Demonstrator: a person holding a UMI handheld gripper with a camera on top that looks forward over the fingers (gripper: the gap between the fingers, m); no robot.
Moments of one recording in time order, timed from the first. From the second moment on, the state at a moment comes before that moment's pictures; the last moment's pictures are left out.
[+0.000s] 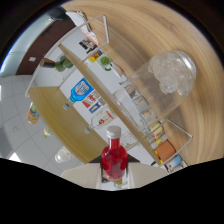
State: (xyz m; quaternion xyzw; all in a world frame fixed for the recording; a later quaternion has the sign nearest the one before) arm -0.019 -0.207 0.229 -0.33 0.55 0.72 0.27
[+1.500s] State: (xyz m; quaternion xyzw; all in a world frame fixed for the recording) arm -0.200 -0.197 0.005 -0.89 -0.05 0.05 0.44
